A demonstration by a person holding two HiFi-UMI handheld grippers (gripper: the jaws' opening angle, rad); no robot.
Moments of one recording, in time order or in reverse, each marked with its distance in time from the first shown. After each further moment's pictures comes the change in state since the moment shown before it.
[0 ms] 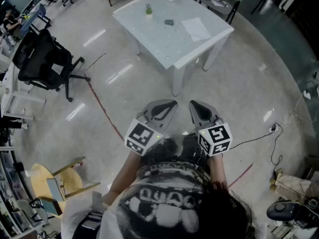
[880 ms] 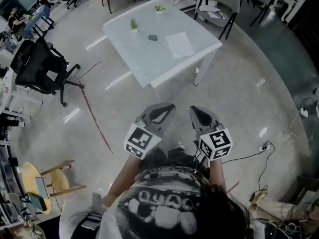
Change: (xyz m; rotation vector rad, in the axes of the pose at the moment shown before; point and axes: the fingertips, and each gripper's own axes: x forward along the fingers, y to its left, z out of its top) left arm 0.162 -0.021 0.047 0.018 -0.032 0.089; right arm -0.029 -0.172 0.027 -0.011 -0.044 0.066
